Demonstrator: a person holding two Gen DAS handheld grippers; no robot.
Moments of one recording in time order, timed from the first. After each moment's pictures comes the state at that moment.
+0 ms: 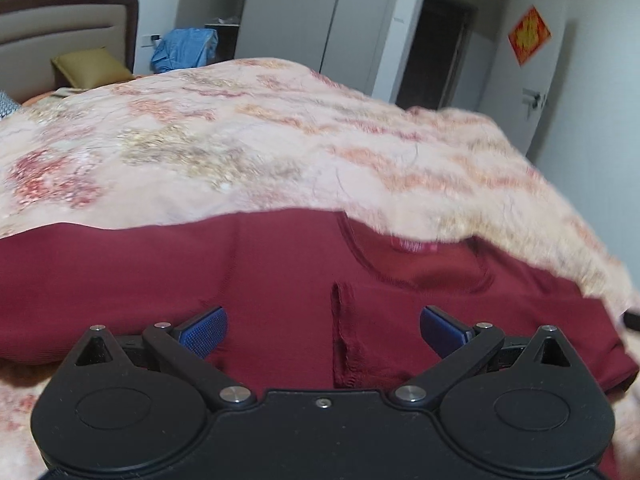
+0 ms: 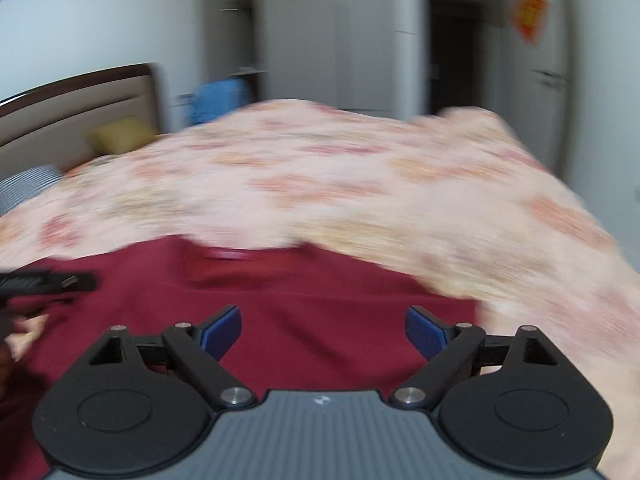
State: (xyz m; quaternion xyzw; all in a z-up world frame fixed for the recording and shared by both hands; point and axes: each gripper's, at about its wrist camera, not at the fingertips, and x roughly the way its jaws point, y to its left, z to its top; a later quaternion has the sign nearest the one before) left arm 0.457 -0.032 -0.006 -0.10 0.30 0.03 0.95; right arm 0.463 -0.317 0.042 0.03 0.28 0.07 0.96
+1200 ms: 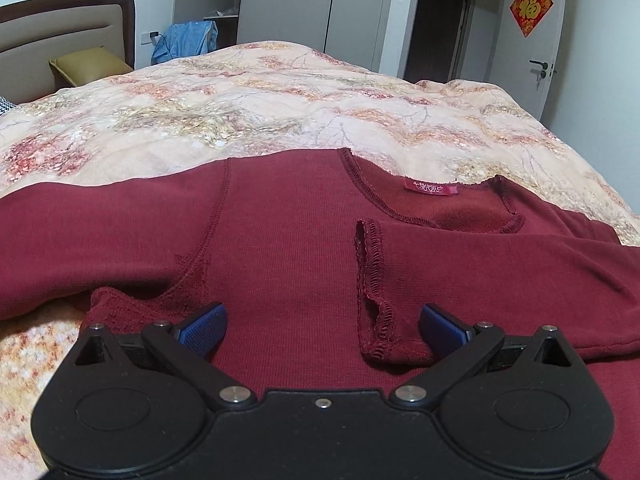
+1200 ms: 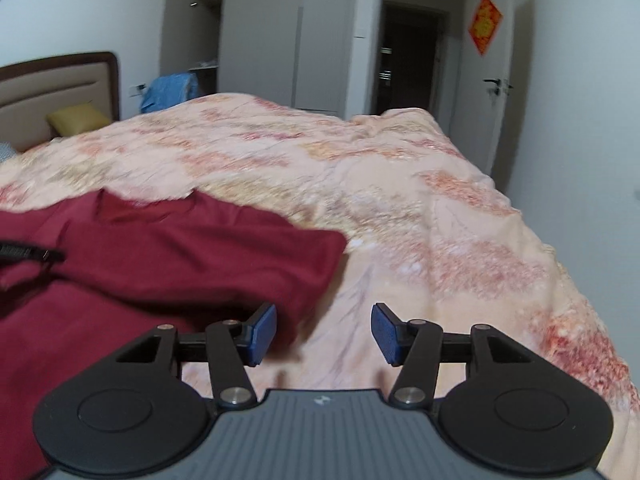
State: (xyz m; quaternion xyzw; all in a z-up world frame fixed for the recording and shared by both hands) left arm 0.465 -0.043 -0.052 -0.07 0.32 0.04 0.94; right arm 0.400 -0.367 0.007 -0.06 0.27 0.05 0.96
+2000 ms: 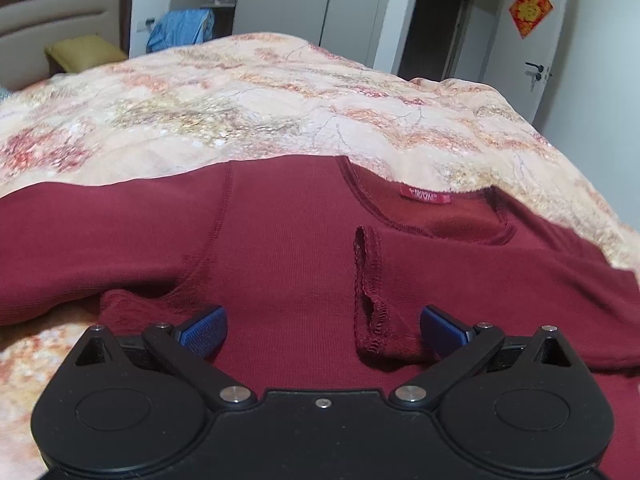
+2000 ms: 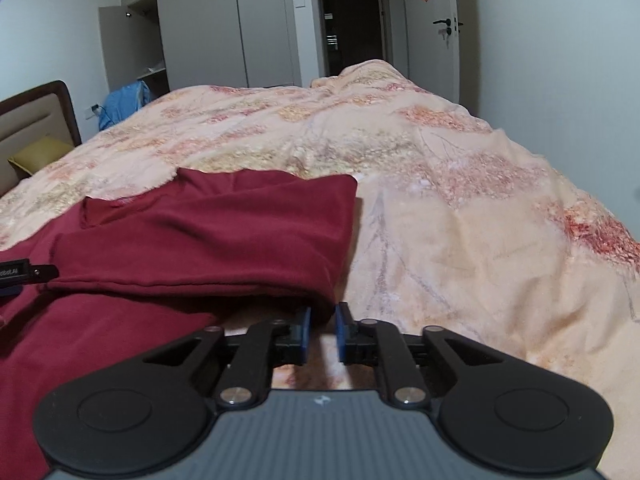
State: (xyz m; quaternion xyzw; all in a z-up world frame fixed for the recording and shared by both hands) left arm 0.459 -0.029 -0.031 -0.10 0.33 0.03 0.94; right arm 0.387 -0.358 -0.009 0.06 0.31 -0.01 0.95
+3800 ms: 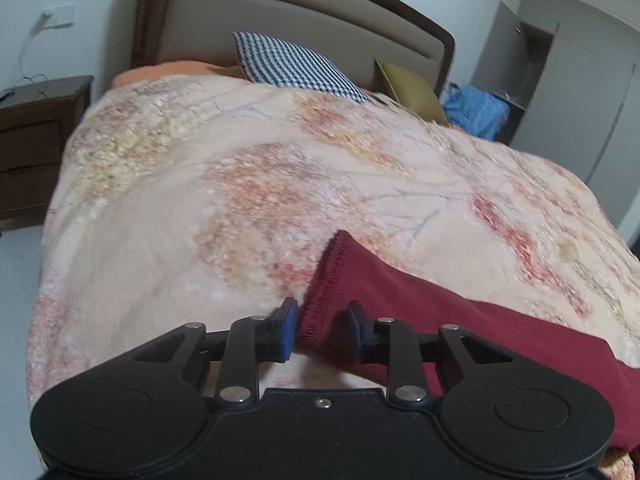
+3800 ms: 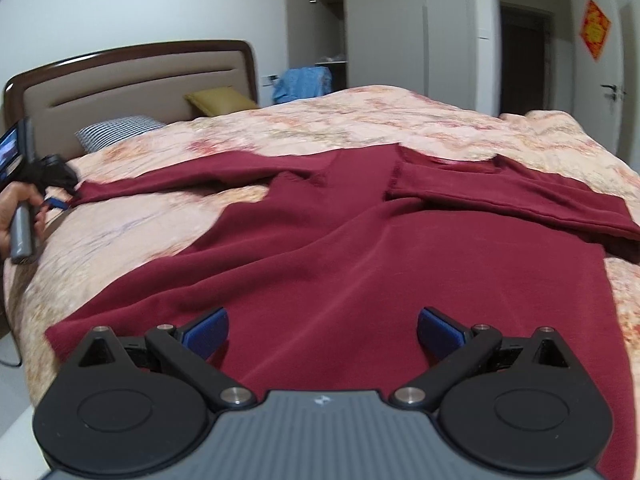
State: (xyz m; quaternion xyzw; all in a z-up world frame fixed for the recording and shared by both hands) left arm 0.251 0.330 -0.012 -0.26 0.23 0.38 0.86; right arm 0.241 -0.108 -0.011 -0.02 0.27 0.20 0.94
